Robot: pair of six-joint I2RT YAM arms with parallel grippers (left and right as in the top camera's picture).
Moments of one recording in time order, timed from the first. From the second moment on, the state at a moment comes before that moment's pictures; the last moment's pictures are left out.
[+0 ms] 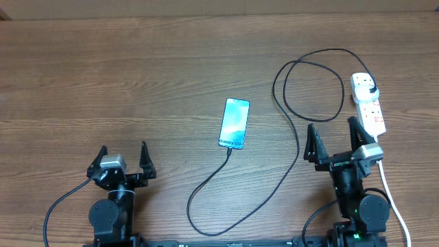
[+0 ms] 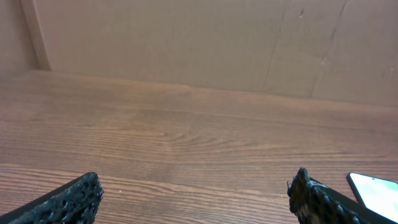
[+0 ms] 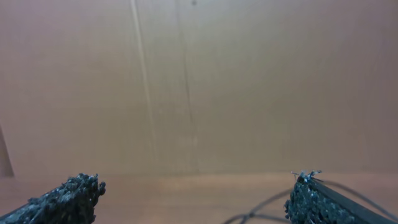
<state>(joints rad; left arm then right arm) 0.10 0.01 0.01 -0.07 0.04 -0.10 0.09 0.34 0.02 0.54 -0.09 0.17</state>
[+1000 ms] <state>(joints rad) 0.10 0.01 0.01 -0.07 0.04 -0.10 0.09 0.02 0.02 -0.01 -0.04 0.15</state>
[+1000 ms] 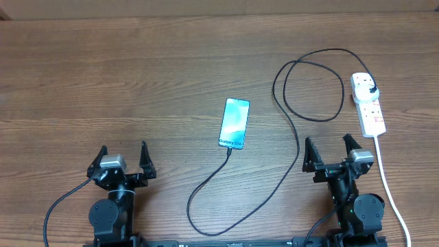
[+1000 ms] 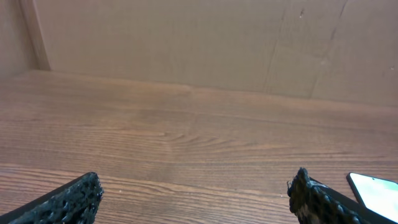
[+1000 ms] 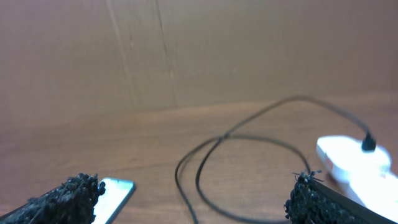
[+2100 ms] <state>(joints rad) 0.10 0.01 0.01 -0.07 0.04 -0.10 0.09 0.01 0.02 -0.03 -0.09 0.04</state>
